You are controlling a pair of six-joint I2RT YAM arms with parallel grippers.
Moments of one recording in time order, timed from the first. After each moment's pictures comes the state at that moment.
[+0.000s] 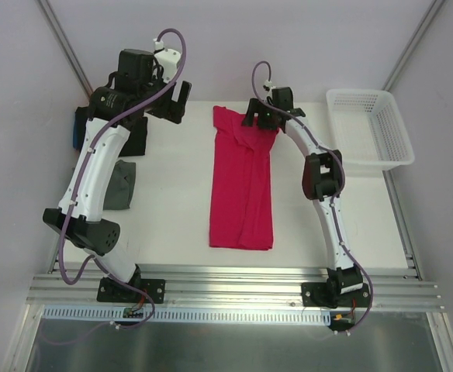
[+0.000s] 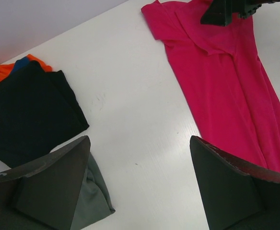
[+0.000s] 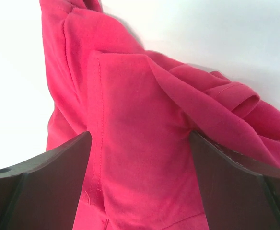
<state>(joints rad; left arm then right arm) -0.33 1.66 2.12 -1.03 0.01 0.14 0.28 2.69 2.47 -0.46 -0.33 0.33</state>
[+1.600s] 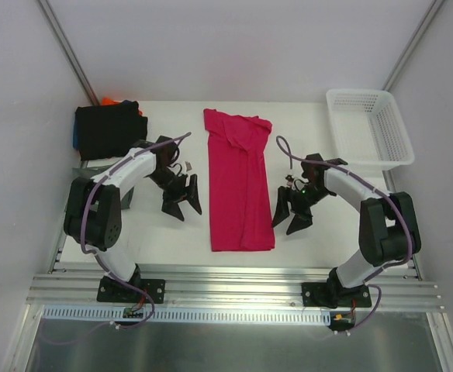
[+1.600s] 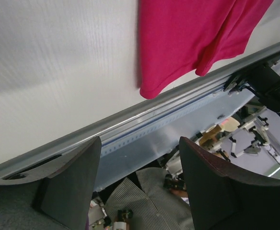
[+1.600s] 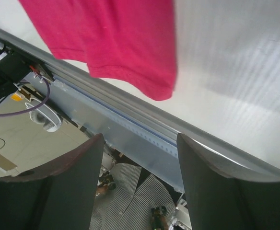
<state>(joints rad) -0.29 1.67 1.21 -1.11 0.59 -0.35 0.25 1.61 1.00 -1.03 -0.64 0.26</state>
